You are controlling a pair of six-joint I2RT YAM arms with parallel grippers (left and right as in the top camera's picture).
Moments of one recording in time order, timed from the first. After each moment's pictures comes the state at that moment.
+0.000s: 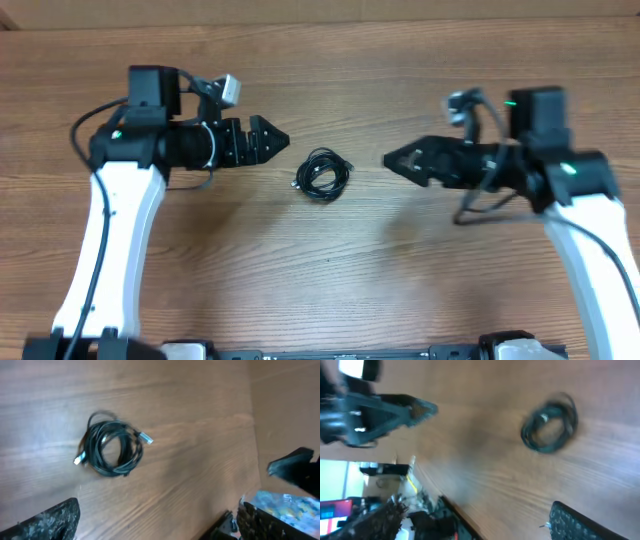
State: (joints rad) left arm -0.03 1.50 1.37 -0.96 0.74 -0.18; right arm 0.12 1.32 1.26 -0.94 -0.85 0.25
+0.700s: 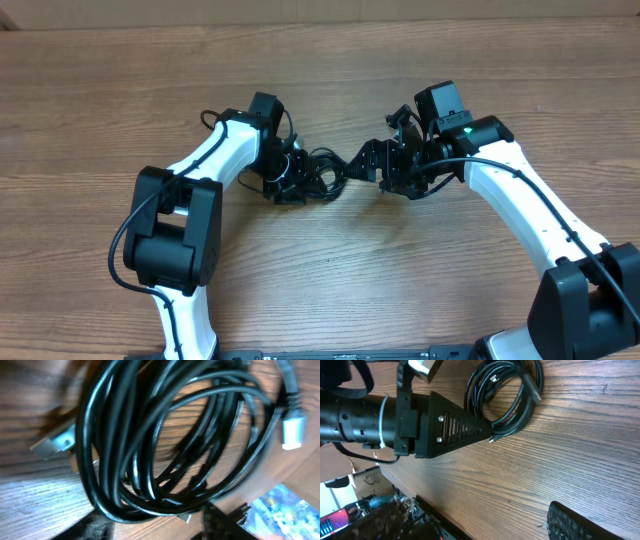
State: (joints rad) left arm -0.27 2.06 1.37 -0.89 0.63 -0.46; right arm 0.30 1.66 1.26 -0.85 -0.67 0.44
